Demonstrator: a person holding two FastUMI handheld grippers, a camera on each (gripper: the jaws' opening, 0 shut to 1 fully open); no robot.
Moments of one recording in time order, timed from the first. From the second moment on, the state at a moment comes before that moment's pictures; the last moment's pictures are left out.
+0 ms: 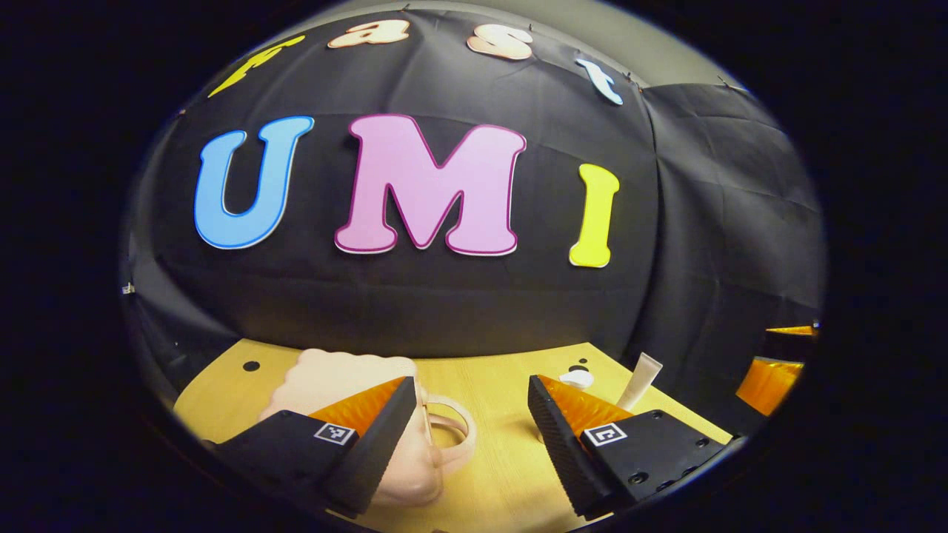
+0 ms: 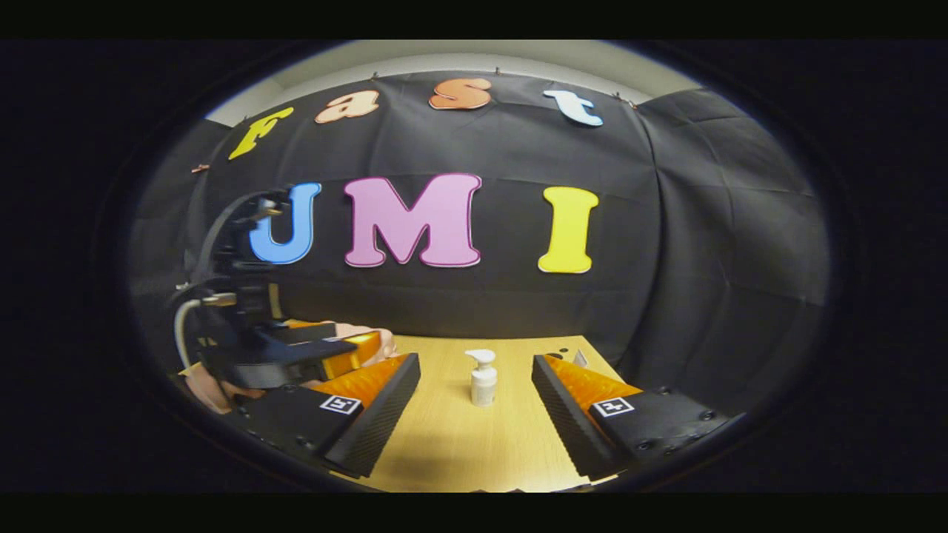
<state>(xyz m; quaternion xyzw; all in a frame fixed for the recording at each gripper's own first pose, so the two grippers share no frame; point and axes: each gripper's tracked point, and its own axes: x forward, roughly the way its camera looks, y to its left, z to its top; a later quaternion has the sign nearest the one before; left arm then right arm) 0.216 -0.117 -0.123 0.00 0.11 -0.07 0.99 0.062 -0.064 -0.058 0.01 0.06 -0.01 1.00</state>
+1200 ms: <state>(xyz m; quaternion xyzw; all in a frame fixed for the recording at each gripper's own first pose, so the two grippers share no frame) 0.325 -0.113 -0.298 0.04 0.33 0.06 0.94 0.129 -0.151 -0.113 0.02 0.13 -0.07 0.99</state>
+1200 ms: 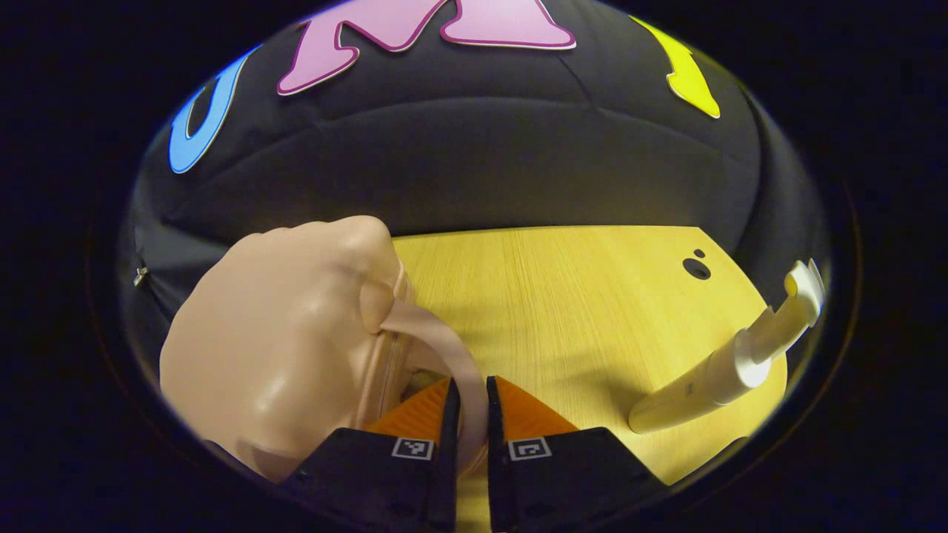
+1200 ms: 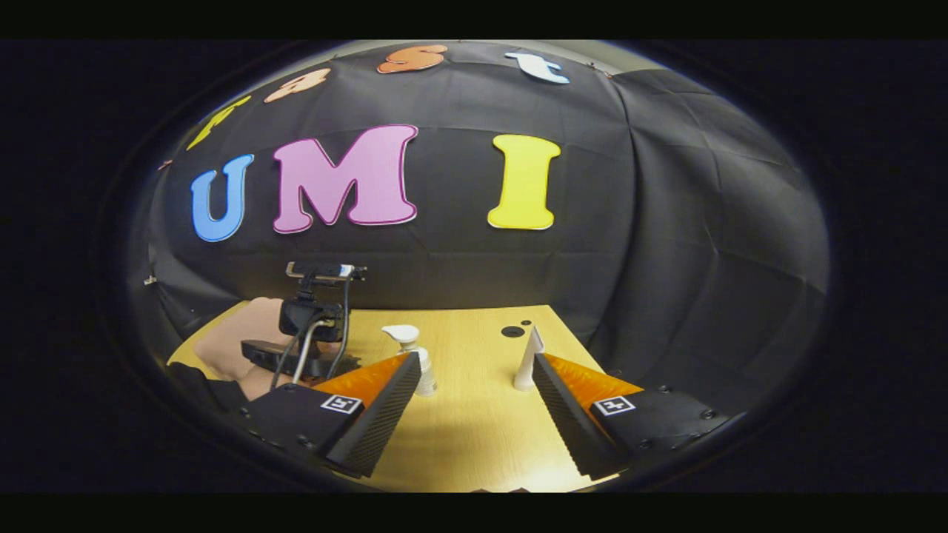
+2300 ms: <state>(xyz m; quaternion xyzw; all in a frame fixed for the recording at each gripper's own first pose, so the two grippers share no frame) 0.267 0.181 -0.006 0.11 0.30 0.13 0.94 0.139 -0.051 -0.072 0.02 0.08 0.03 1.00</state>
